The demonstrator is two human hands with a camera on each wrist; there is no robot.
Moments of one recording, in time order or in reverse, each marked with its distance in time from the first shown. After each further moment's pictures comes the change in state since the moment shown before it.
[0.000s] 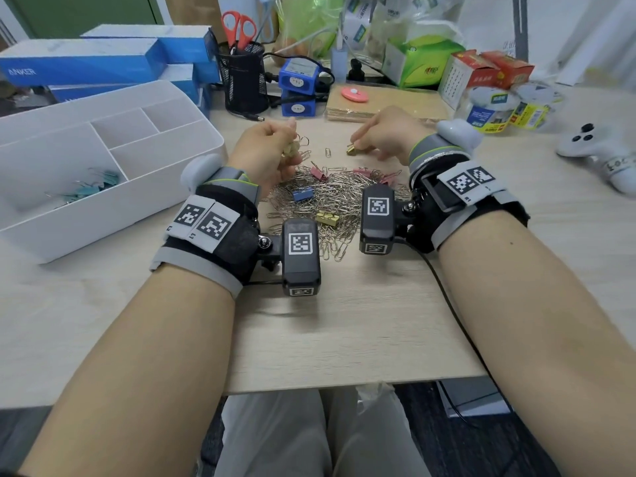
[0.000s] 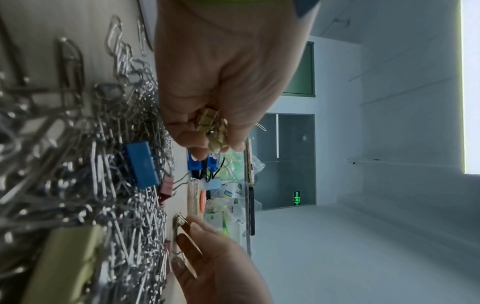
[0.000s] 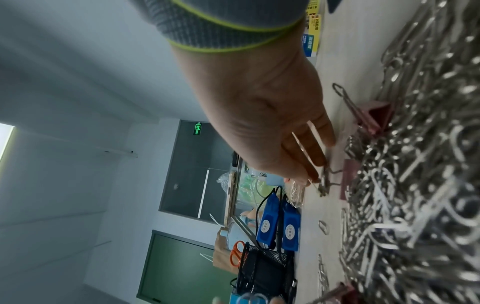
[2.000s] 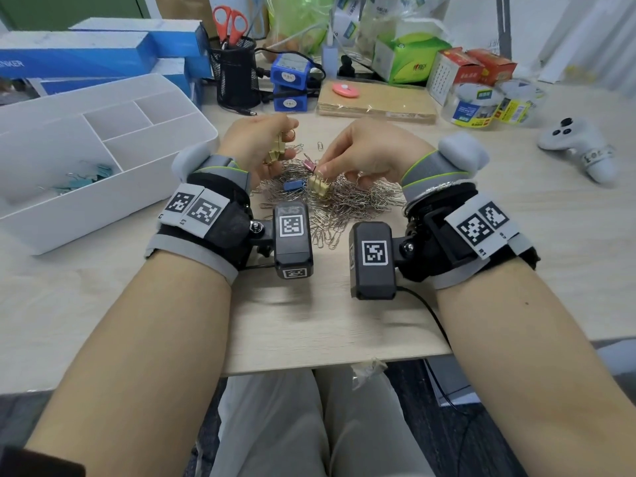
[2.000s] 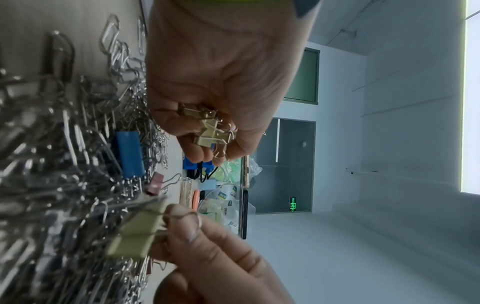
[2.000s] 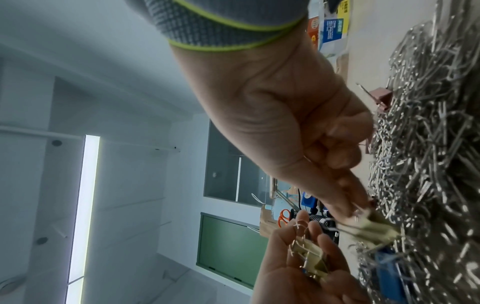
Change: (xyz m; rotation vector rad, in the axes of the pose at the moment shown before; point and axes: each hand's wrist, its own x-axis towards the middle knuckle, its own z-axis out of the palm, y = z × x) left_hand -0.008 0.009 -0.004 0.076 -0.006 -0.082; right_hand -0.081 -0.021 0.008 0.025 -0.258 -0.124
